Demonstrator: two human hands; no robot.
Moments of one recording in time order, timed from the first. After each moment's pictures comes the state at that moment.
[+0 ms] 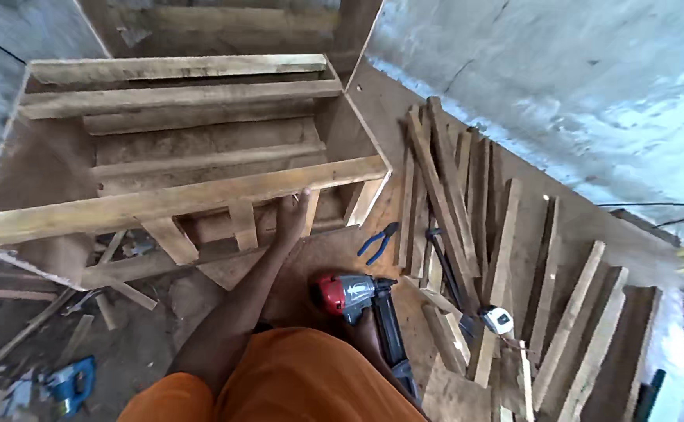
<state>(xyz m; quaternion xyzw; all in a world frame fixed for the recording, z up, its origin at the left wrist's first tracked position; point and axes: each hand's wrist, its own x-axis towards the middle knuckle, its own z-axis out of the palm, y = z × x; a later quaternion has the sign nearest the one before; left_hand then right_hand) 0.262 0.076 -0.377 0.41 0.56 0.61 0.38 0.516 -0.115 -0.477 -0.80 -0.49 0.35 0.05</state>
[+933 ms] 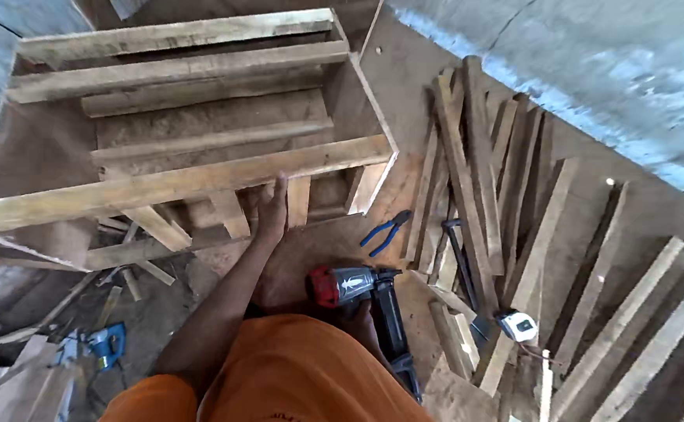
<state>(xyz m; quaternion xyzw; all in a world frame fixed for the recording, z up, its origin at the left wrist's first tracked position) 0.265 0.071 -0.368 0.31 0.61 0.61 0.41 0.518 -0.088 -0.419 -0.76 -0.44 0.47 0.02</state>
